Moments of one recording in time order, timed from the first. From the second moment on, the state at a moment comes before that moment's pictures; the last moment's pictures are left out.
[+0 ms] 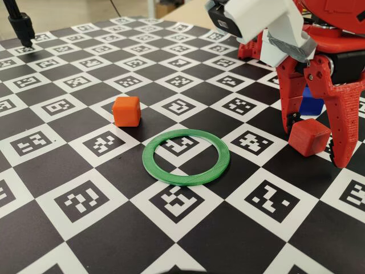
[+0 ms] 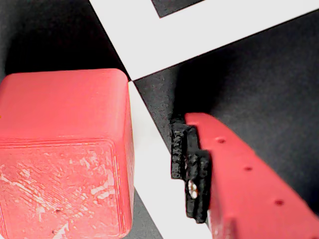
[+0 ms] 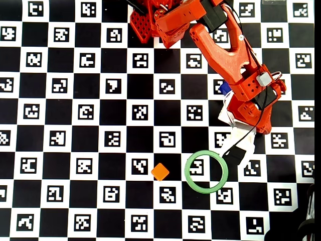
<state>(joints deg) -37.3 66.9 88.9 62.7 -28.5</state>
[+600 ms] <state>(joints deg) -37.3 66.9 88.9 62.7 -28.5</state>
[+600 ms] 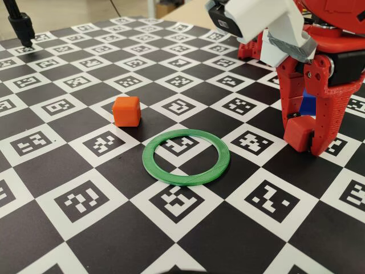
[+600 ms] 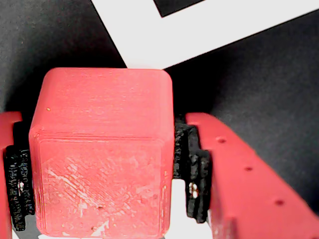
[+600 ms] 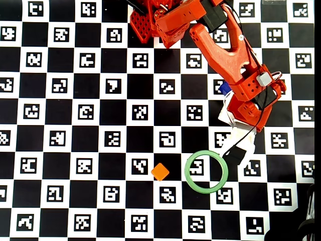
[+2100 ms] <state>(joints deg) -19.8 60.3 41.7 96.3 -0.9</state>
